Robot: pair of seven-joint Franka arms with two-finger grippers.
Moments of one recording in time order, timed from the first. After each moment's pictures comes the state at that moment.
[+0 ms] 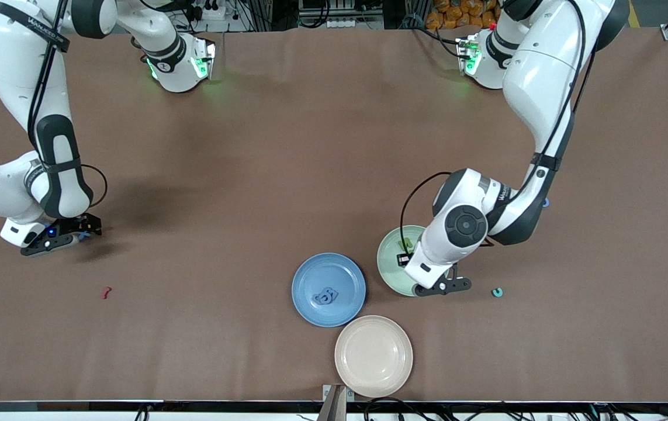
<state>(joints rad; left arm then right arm) -0.29 0.79 -0.23 -1.34 0.13 2.12 -0.65 0.23 0.67 -0.58 -2.03 0.64 2.59 -1.12</state>
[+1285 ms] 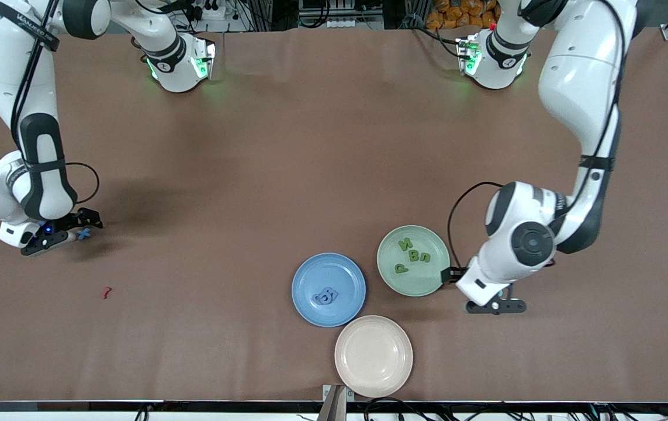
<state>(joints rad) -0.18 0.75 -0.15 -1.34 0.13 2.11 -0.34 0.19 0.67 -0.59 -1.96 0.64 2.38 -1.19</state>
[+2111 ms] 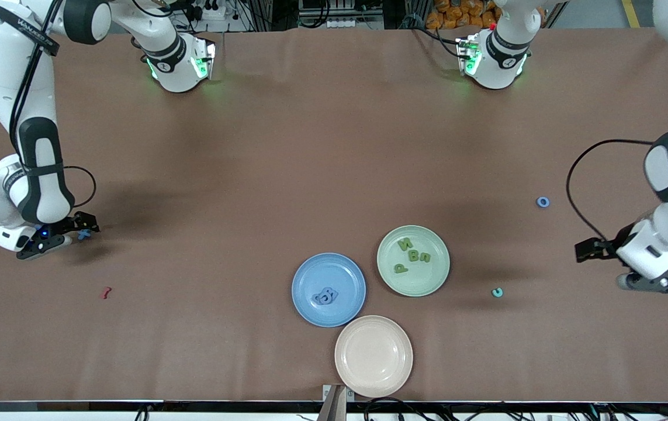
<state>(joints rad) 0.16 0.42 -0.16 -1.53 0.12 2.00 0.07 0.18 0.69 -0.58 -1.94 0.64 2.40 -1.19</state>
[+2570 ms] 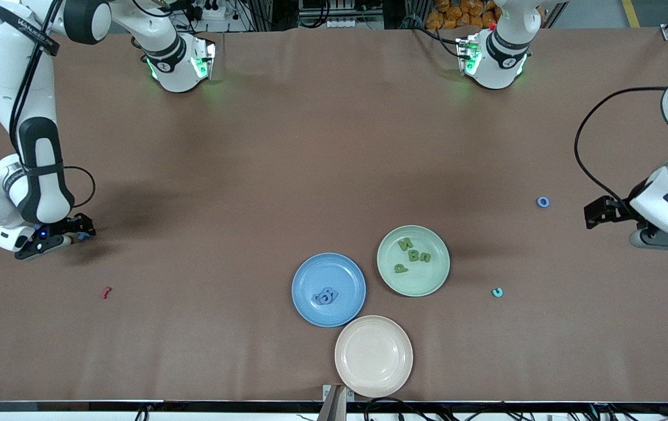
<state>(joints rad) 0.13 0.20 -0.17 -1.62 0.12 1.90 0.06 0.18 0.69 -0.59 -1.94 0.64 2.42 -1.19</state>
